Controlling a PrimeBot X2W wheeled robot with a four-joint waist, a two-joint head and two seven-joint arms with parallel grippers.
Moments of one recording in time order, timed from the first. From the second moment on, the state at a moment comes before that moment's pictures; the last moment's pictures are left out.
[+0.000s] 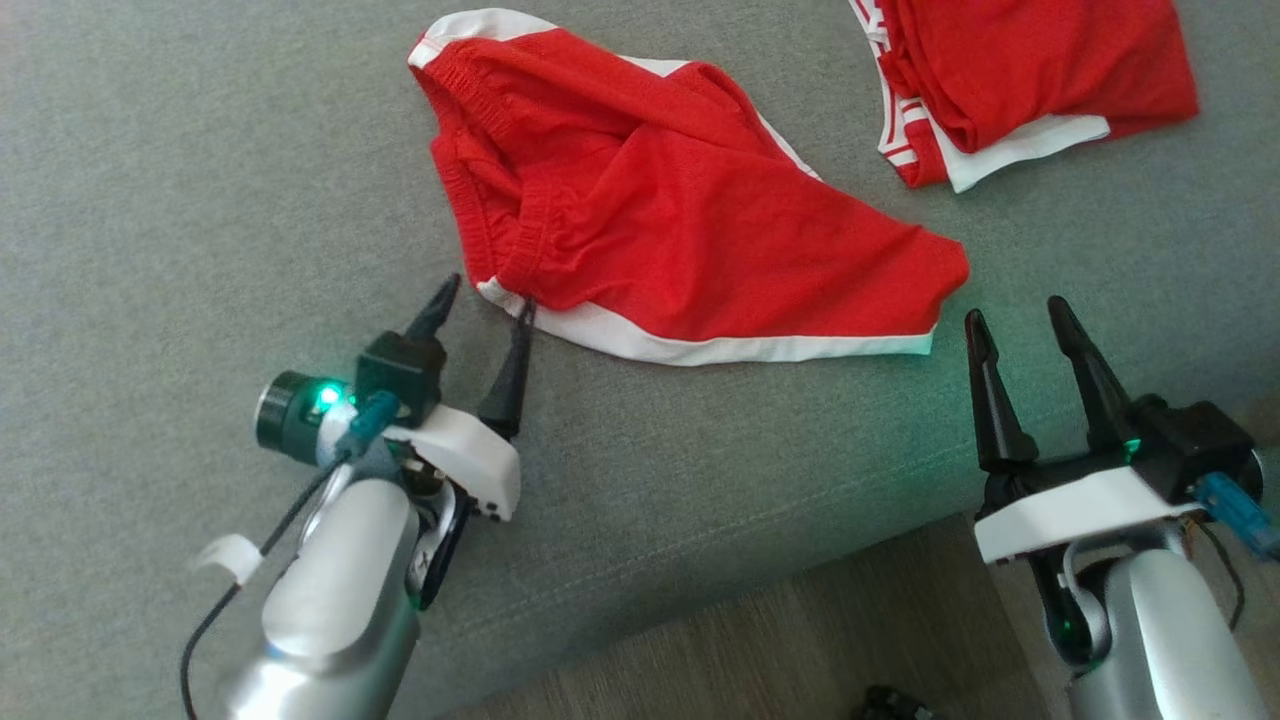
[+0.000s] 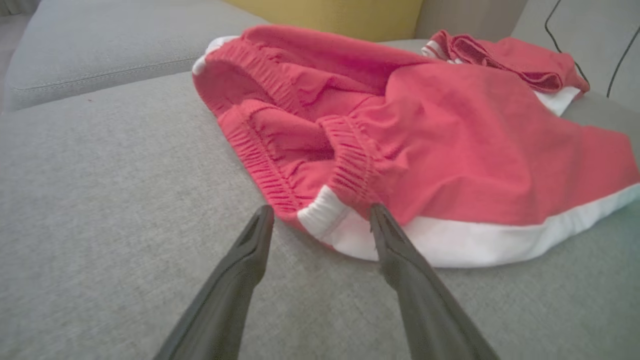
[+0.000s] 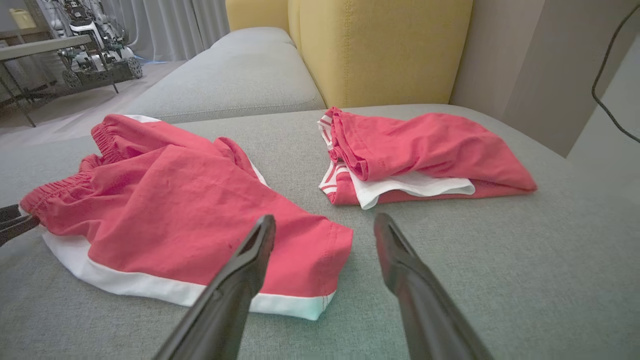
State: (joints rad) left arm -0.44 0.09 -0.44 0.54 -0.16 -0.01 -0.26; right arm -0.16 -0.05 -0.04 0.18 0.13 0.13 -0.25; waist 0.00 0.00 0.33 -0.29
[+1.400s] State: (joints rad) left arm -0.43 0.13 -0.47 0.49 -0.19 0.01 -0.25; right arm -0.24 -0.05 0.00 0.47 0.26 0.13 -0.25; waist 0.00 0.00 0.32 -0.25
